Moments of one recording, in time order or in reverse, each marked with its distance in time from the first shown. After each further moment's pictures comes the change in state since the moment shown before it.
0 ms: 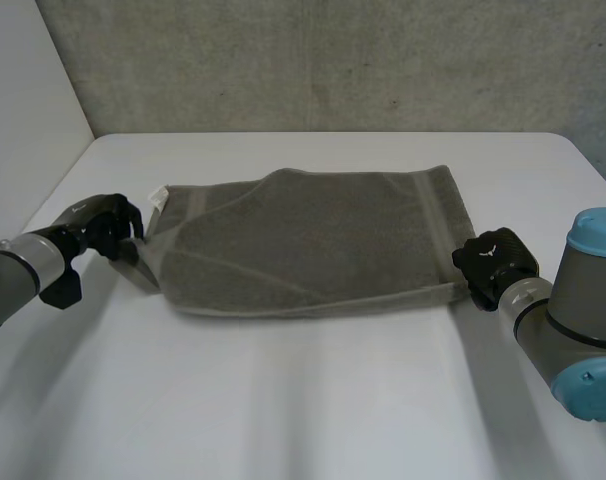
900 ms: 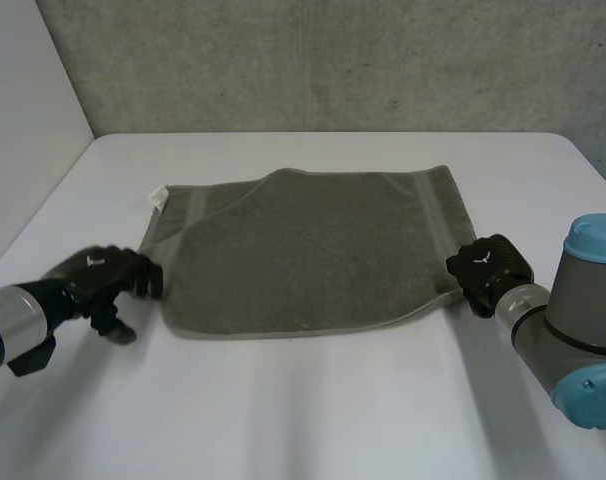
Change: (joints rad) left arm 0.052 0.329 -0.371 -0.246 0.151 0.576; right arm 0.007 -0.002 0.021 0.000 -0.020 -0.004; left_hand -0.465 -0.494 -0.505 -0.485 -0.521; right_hand 0.000 0.000 0.000 0.001 0.000
